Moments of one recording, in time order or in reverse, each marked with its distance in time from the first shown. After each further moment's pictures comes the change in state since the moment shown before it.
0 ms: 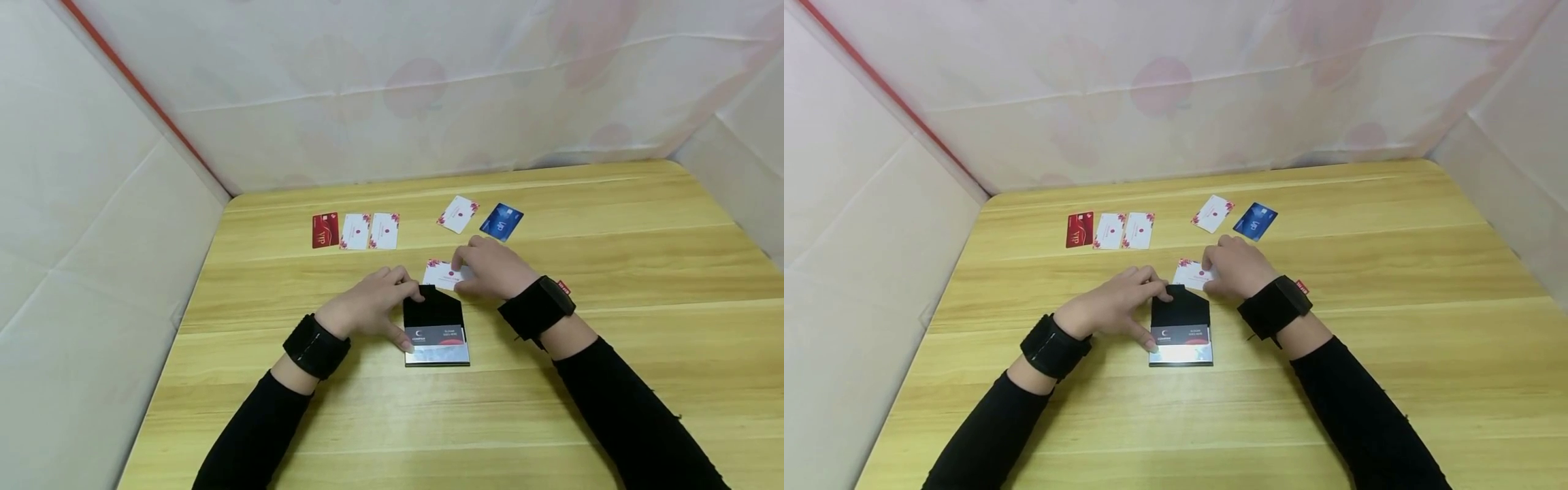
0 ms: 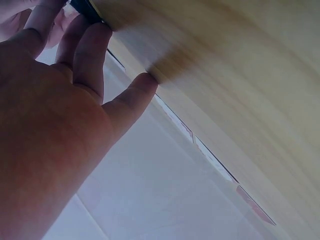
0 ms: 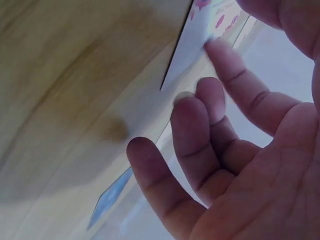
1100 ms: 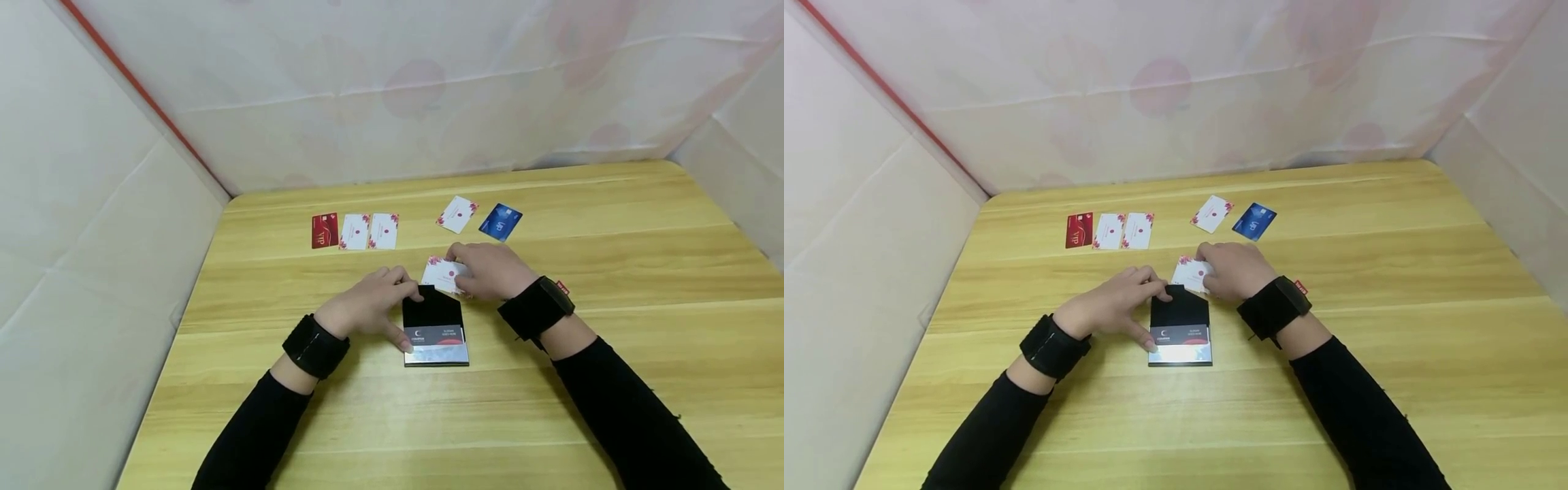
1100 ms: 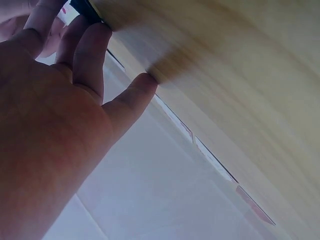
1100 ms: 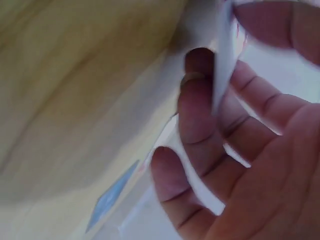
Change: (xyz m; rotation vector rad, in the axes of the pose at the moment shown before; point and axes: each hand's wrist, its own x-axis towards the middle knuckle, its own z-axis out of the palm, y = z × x) left_hand 0.000 -0.001 0.001 0.008 0.004 -0.001; right_hand 0.002 -0.003 -0.001 -0.036 -0.013 -0.007
